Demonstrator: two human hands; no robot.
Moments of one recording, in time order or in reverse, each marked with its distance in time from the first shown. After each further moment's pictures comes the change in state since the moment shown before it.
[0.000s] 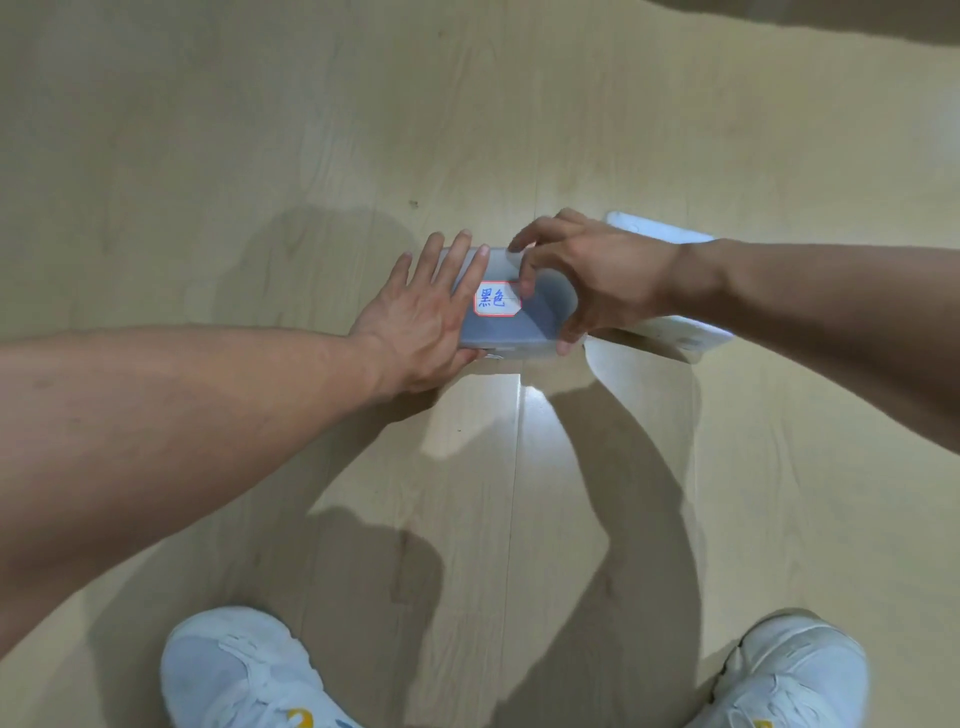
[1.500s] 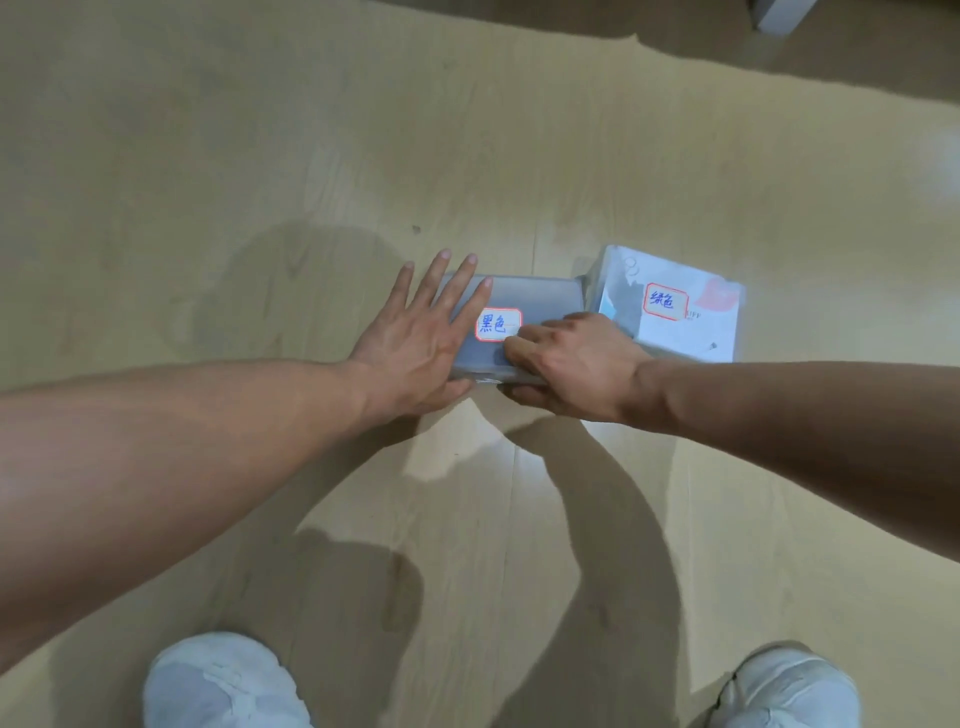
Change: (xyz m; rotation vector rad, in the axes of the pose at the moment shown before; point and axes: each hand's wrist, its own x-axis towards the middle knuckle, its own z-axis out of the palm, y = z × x) left_hand -0.003 -0.004 0.005 0.085 0.072 0.020; right_hand -0.009 -0.025 0.068 -0.303 0.310 -0.166
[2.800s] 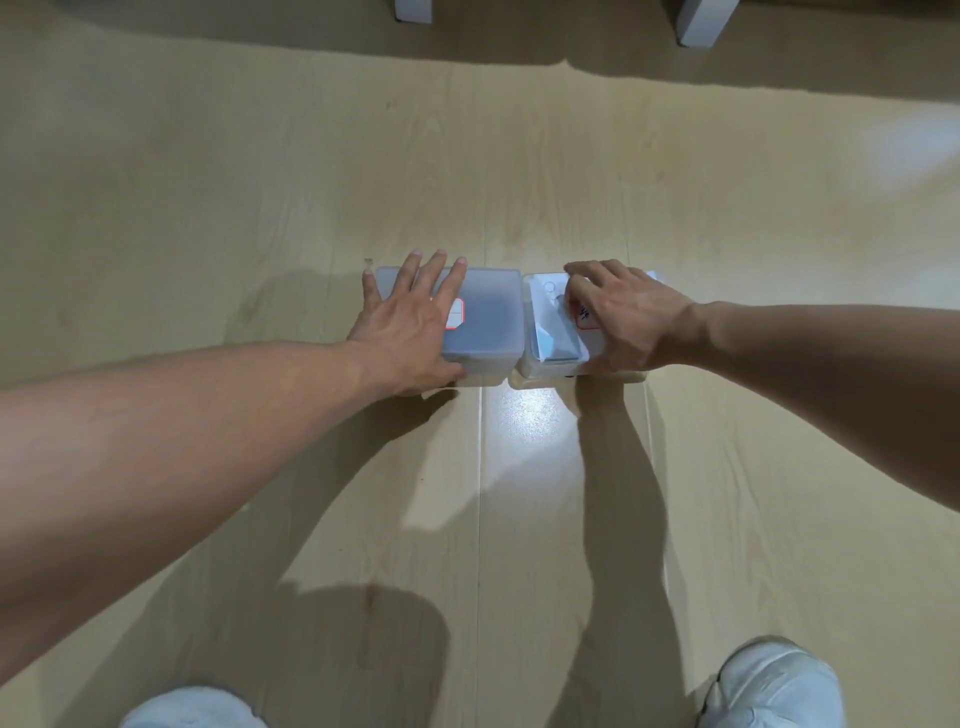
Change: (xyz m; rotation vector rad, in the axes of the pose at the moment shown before) left_hand 0.052 0.013 -0.039 -0.256 -0.154 -0.135; right_hand -0.056 0.089 -0.029 0.124 -0.268 0.376
